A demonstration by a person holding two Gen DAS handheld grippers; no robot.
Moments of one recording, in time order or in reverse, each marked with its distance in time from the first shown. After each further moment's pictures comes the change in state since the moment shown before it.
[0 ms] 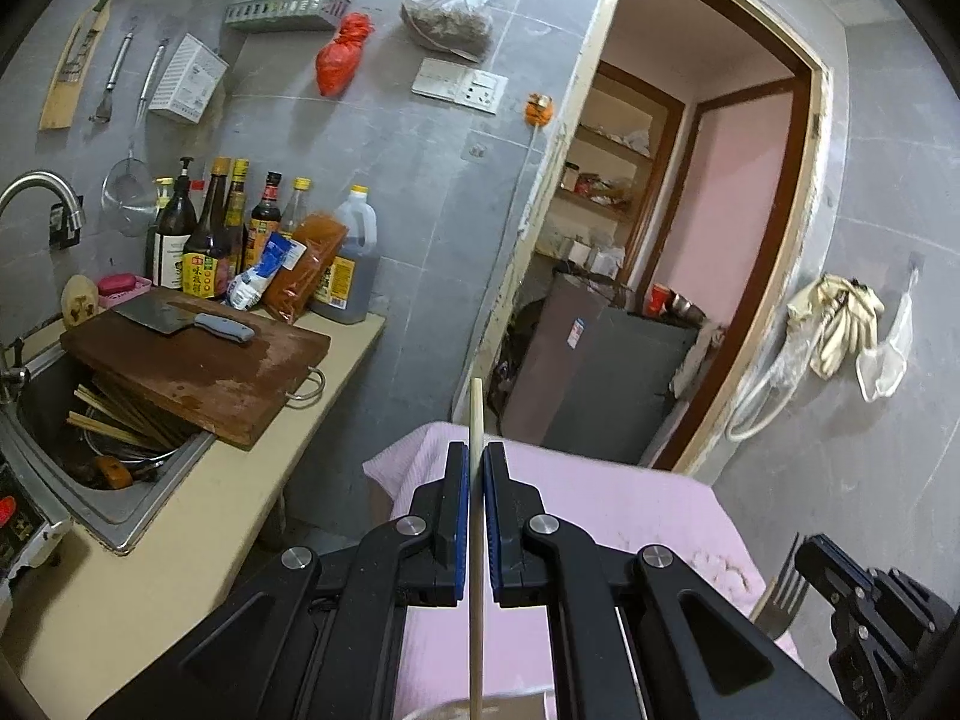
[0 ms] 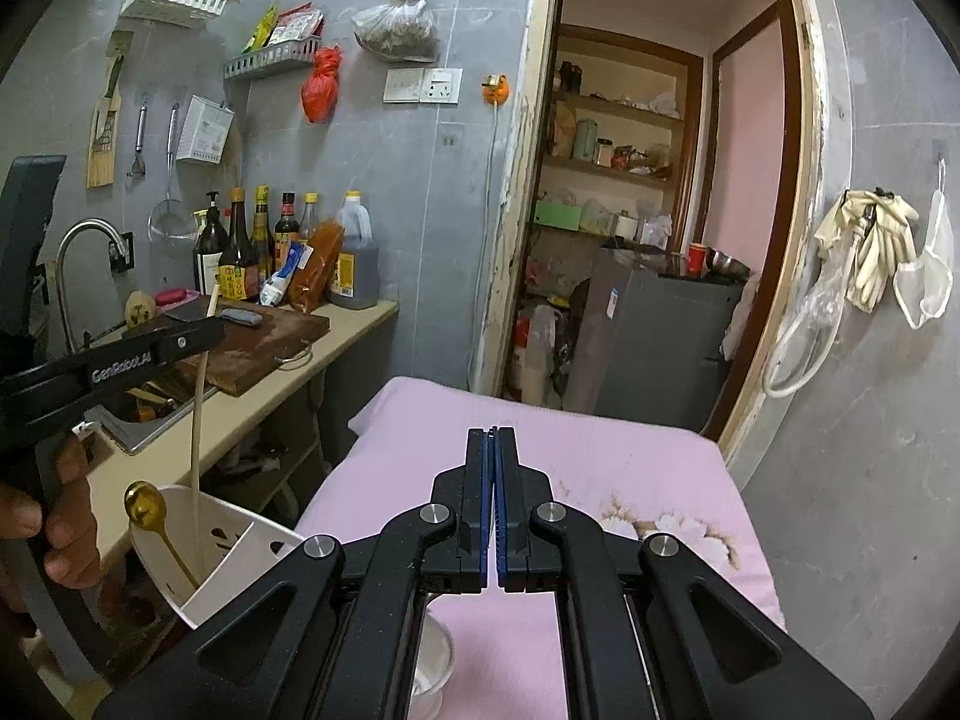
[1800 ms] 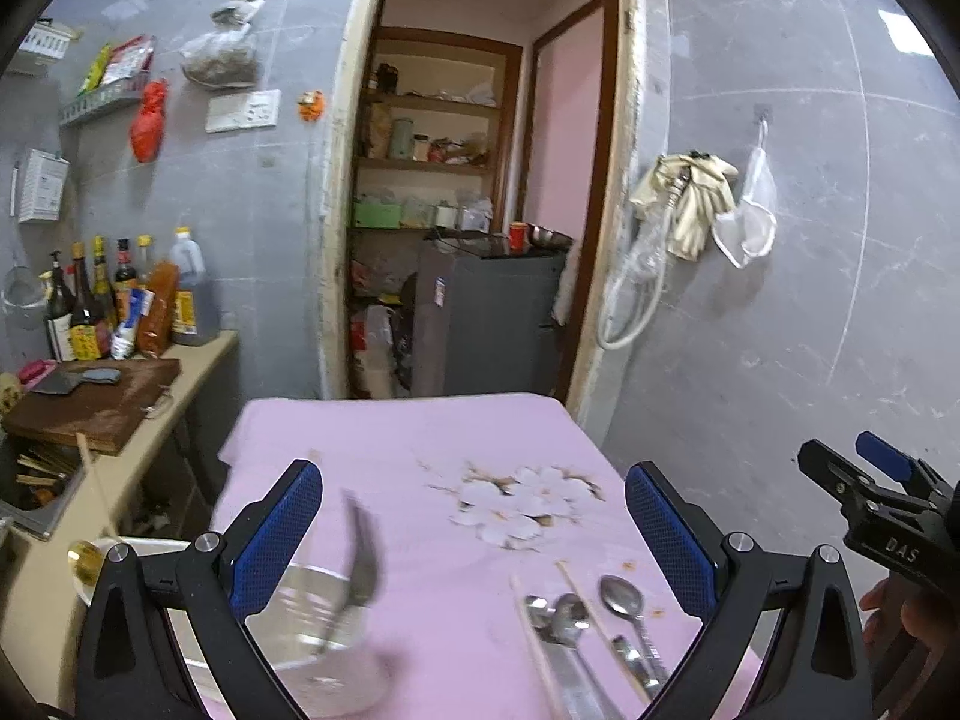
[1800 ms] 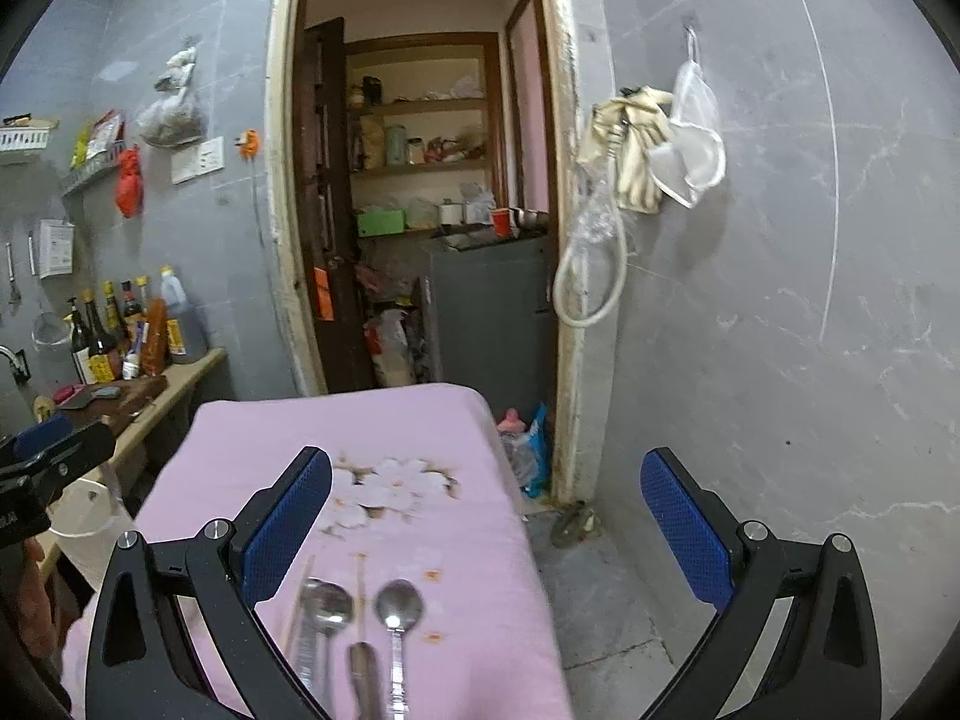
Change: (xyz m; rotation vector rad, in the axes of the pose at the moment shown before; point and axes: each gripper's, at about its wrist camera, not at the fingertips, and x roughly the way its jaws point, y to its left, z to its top) left arm -0.056 -0.220 -0.078 0.276 0.053 -0.155; right arm -0.092 -0.273 -0.084 0.300 -0.008 -0.249
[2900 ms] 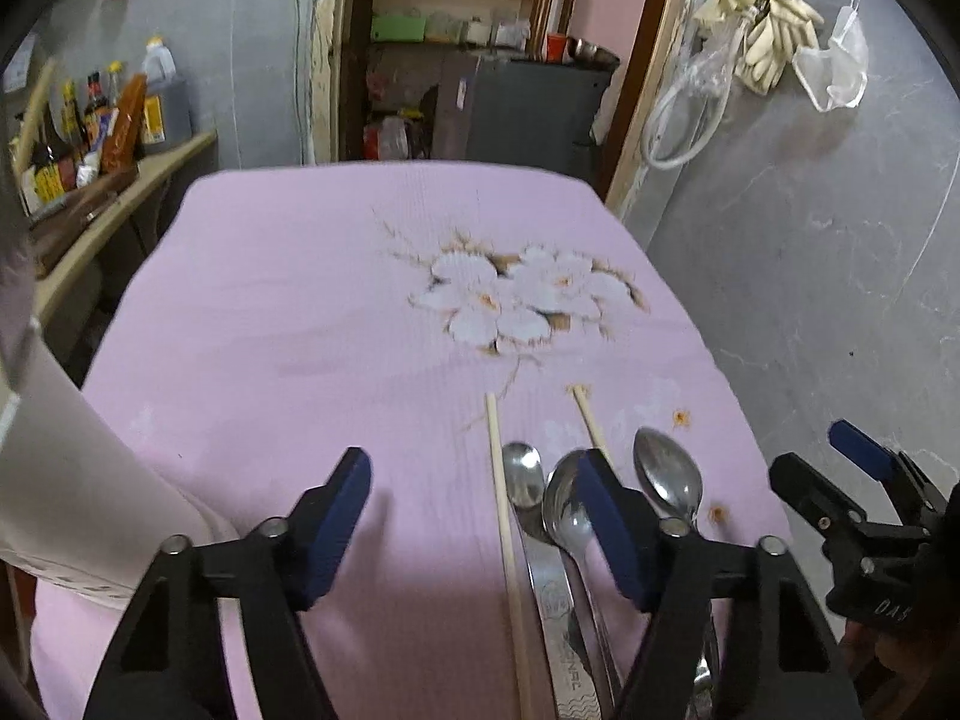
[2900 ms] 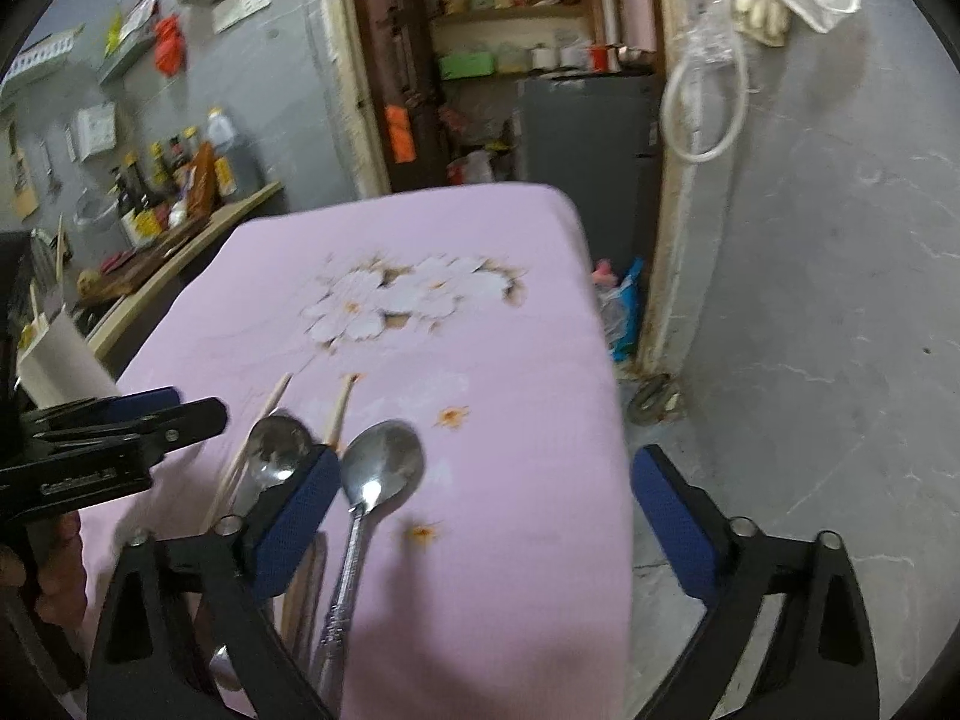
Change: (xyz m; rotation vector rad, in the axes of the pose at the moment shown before) left arm 0.129 -0.022 -0.097 -0.090 0.450 0.062; right arm 0.129 0.009 -0.109 -0.101 0.376 0.258
